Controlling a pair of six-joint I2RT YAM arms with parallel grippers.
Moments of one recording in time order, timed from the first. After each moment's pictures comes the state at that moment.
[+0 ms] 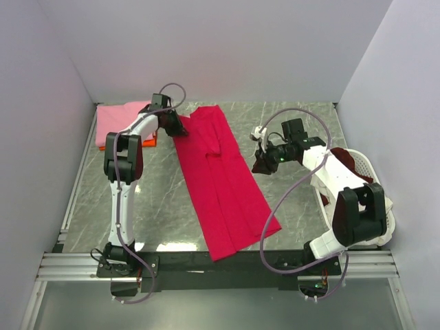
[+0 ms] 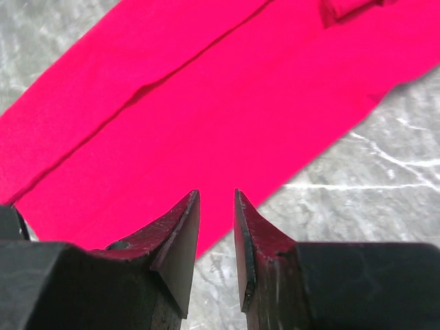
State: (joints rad) left arm -0.15 2.38 1.90 -0.44 0.34 -0.58; right arm 0.23 1.50 1.10 -0.62 -0.80 -0.70
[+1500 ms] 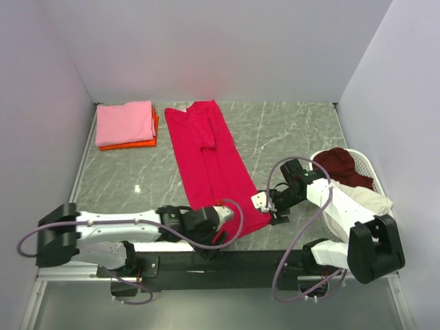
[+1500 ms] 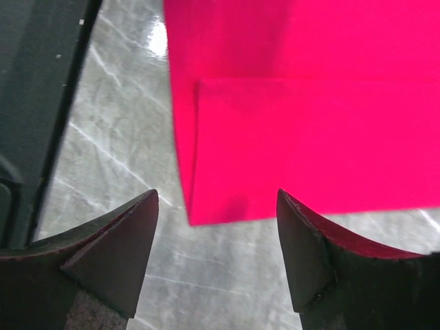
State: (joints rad) left arm -1.28 1.23 0.73 -0.50 0.07 -0.55; right arm 0.33 1.22 0.71 -0.94 -0.73 -1.58
